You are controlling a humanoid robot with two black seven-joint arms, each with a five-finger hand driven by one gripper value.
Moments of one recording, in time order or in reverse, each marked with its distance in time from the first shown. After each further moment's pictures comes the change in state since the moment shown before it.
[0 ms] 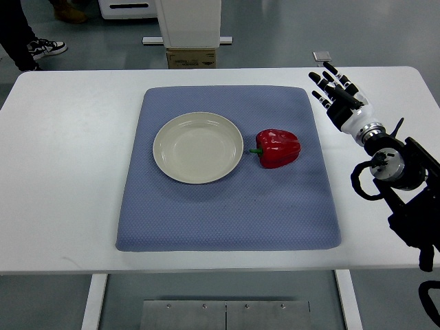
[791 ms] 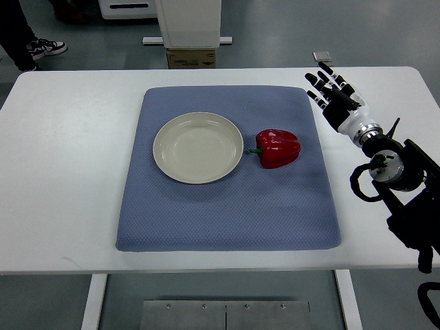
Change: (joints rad) left arm 0.009 0.000 0.000 0.000 0.001 0.000 0.000; right arm -0.006 0.003 0.000 0.003 0.000 0.043 0.000
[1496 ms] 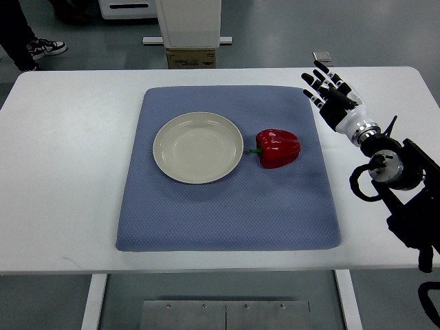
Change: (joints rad) left arm 0.000 0.000 0.000 0.000 0.001 0.000 0.000; right arm 0.009 -0.004 -0.017 -0.001 0.000 0.048 0.000
